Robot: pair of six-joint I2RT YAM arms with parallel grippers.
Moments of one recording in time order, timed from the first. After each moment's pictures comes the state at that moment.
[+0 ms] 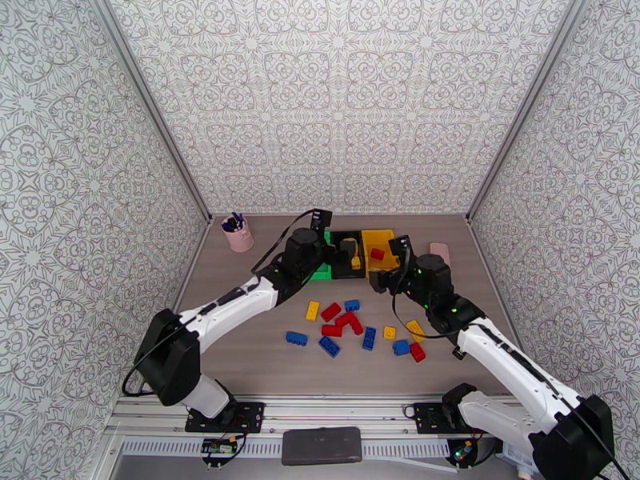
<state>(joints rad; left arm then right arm) -0.69 1.51 1.11 0.14 -0.05 -0.22 0.47 1.06 0.81 -0.20 -0.02 0.19</state>
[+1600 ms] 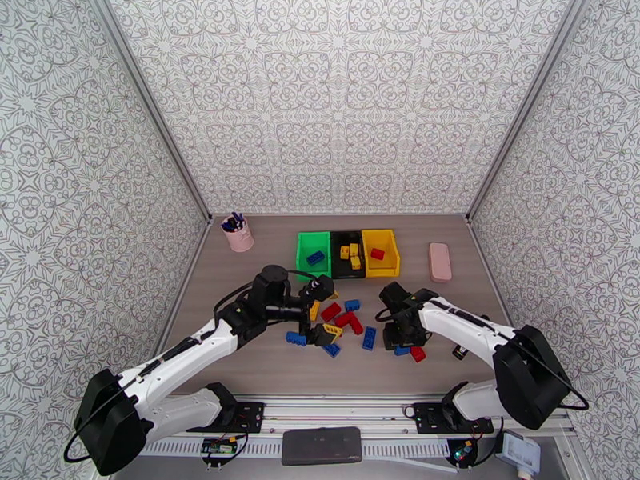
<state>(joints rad) -0.67 1.15 0.78 -0.08 0.77 0.21 0.58 1.44 0.83 -0.95 0.02 0.47</state>
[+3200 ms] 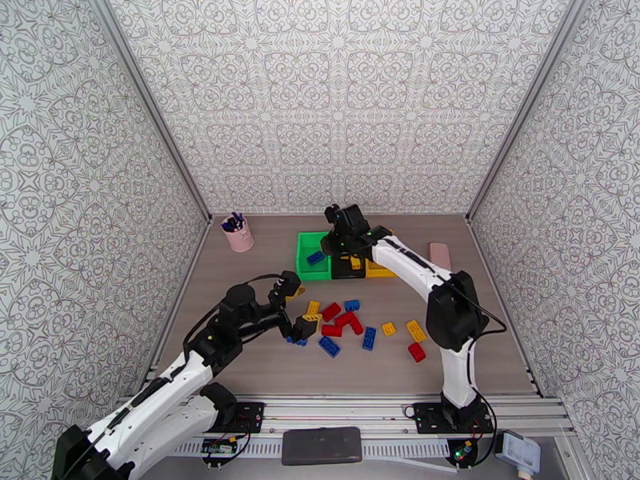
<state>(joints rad) -0.56 0.82 0.55 0.00 0.47 -0.05 0.60 2.12 1.90 -0.52 -0.09 0.22</state>
